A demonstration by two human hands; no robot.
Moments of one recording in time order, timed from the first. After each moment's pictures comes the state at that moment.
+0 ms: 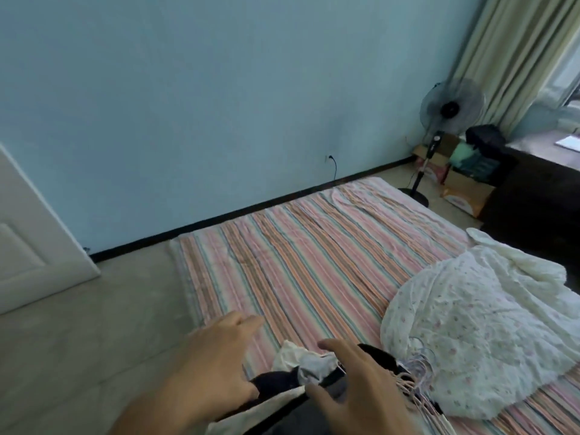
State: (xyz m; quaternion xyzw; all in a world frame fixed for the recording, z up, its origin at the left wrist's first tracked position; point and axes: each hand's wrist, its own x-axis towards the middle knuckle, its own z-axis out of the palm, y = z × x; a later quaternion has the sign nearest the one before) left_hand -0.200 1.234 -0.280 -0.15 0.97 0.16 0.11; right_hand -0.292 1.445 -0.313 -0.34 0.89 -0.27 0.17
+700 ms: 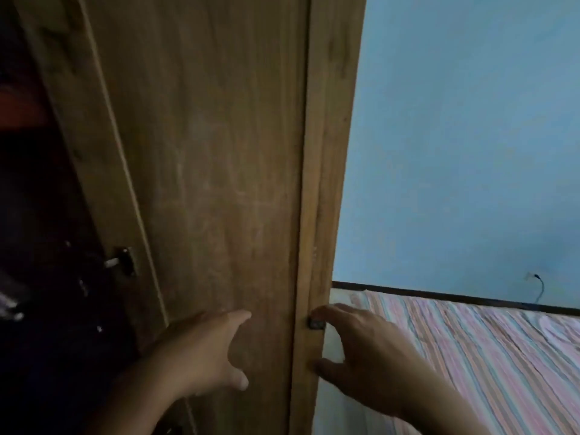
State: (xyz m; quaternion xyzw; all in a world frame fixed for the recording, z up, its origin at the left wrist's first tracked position) left_hand 0.340 1.146 -0.102 -0.47 0.87 0.16 -0.04; right_hand 0.106 1.250 -0.073 -0.73 0.66 -0.11 0.08
